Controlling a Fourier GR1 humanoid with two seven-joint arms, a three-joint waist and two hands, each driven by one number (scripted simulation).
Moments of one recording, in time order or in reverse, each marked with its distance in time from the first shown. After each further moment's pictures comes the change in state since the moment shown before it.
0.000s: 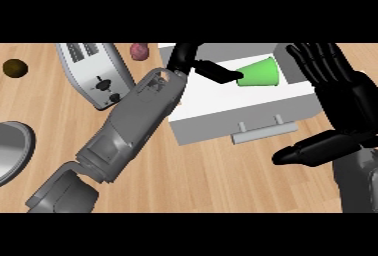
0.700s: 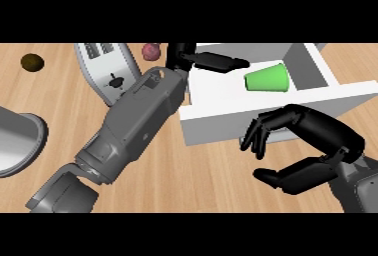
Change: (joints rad) left arm 0.020 0.000 0.051 -0.073 0.217 0.021 -0.210; right arm 0.045 -0.142 0.220 -0.005 -0.041 0.334 0.112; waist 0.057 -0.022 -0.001
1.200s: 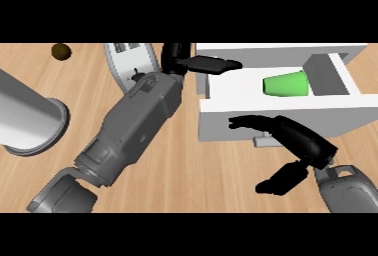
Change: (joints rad) left arm 0.040 0.000 0.029 0.004 0.050 -0.021 -0.070; right arm 0.074 -0.035 0.122 0.113 0.461 -0.124 -0.121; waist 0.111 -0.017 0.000
